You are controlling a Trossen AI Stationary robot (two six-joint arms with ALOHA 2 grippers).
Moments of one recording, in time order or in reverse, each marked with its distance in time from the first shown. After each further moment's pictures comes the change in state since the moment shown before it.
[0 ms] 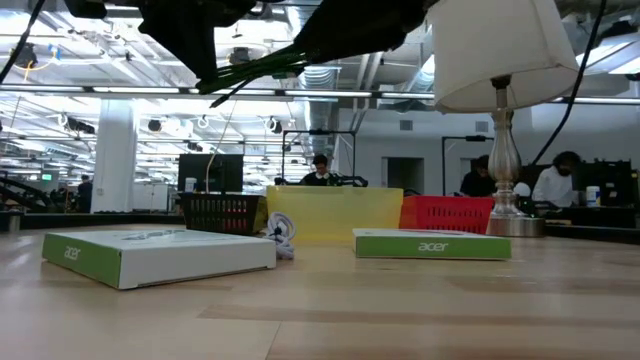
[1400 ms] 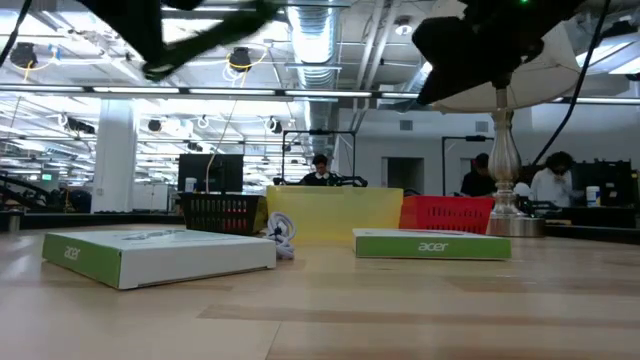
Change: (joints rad) left arm -0.179 0.000 0.000 -0.073 0.009 -0.223; right arm 0.093 0.000 0.000 -0.984 0.627 1.075
